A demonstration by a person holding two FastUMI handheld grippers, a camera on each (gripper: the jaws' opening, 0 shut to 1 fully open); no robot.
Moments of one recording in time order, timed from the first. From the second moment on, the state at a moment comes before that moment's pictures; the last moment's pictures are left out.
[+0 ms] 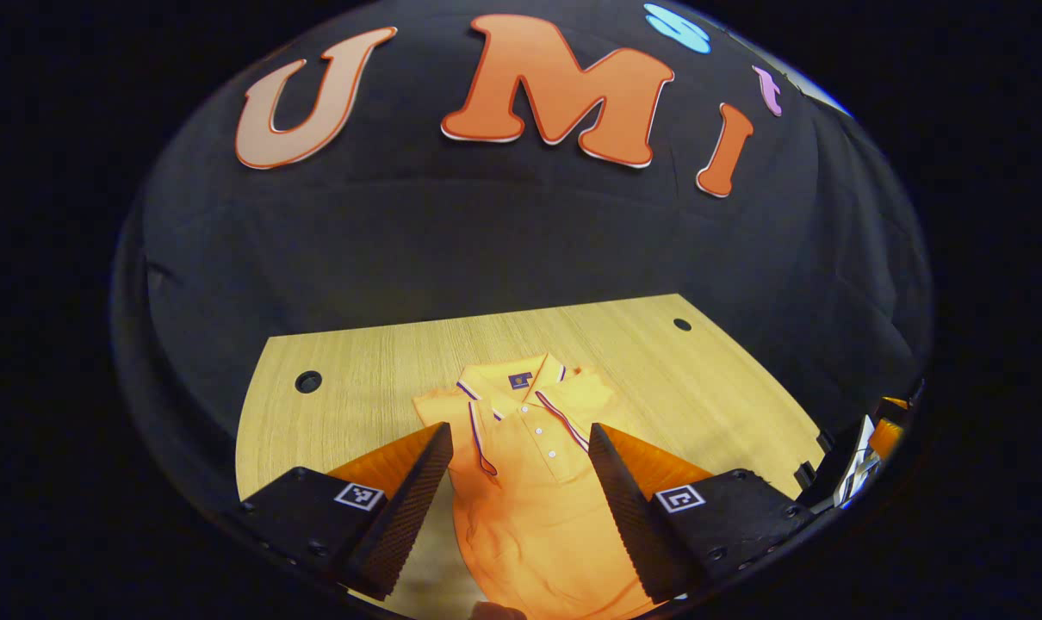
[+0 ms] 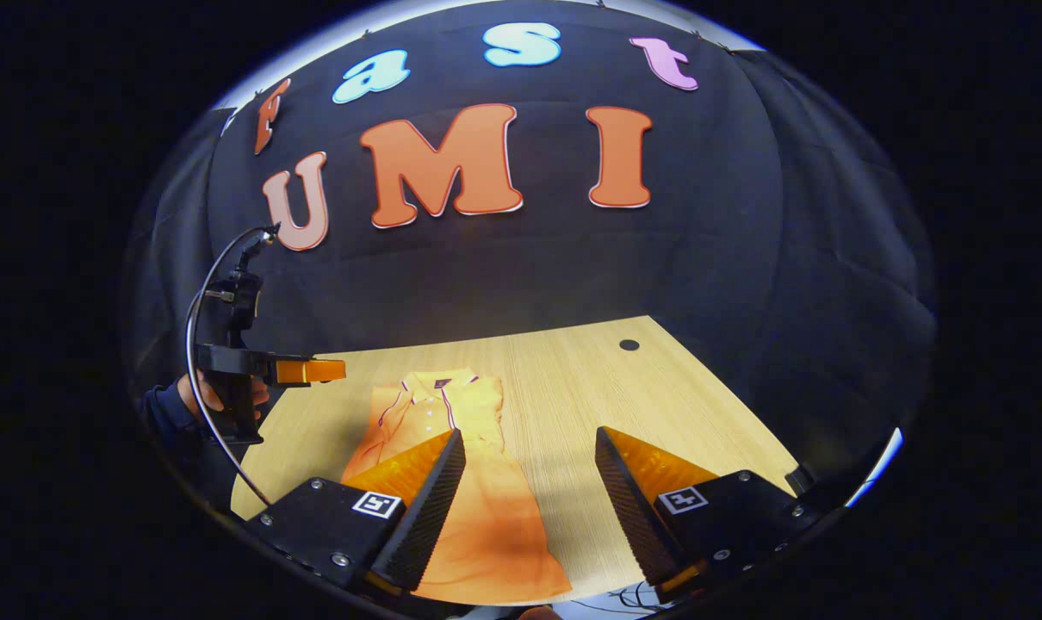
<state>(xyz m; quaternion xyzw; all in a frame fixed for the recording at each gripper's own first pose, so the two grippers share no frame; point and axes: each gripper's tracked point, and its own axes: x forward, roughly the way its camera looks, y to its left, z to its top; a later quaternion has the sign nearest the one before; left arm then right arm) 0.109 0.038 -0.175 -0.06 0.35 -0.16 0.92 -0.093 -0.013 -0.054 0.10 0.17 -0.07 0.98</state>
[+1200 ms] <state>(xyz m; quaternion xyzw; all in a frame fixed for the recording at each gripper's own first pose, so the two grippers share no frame) -0.101 0.091 -0.131 -0.03 0.27 0.05 0.96 -0.139 0.035 -0.160 0.04 0.19 0.08 0.98</state>
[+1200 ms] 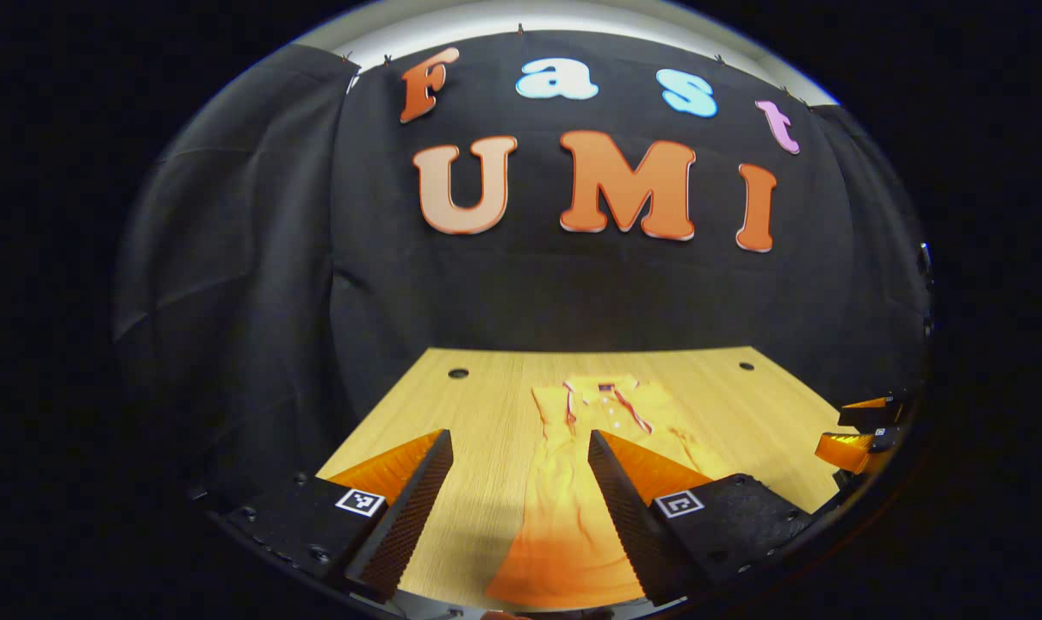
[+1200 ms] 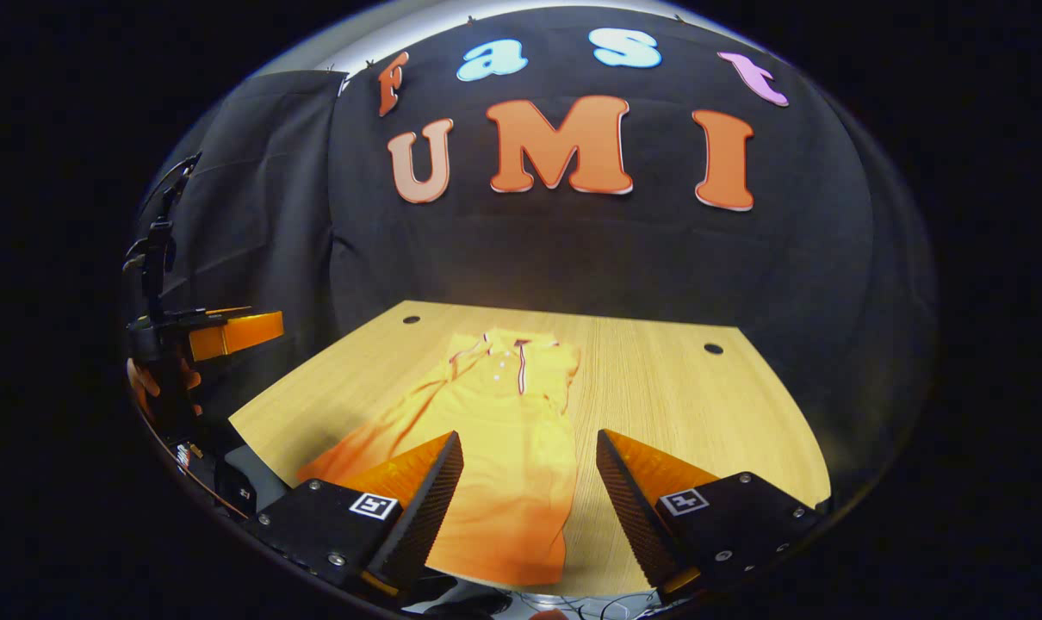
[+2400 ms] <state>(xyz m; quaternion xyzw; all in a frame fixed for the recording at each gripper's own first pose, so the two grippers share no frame) -0.147 0.077 -0.222 -0.01 0.54 -0.02 0.84 -0.186 0.051 -0.348 0.04 0.47 0.06 0.88</state>
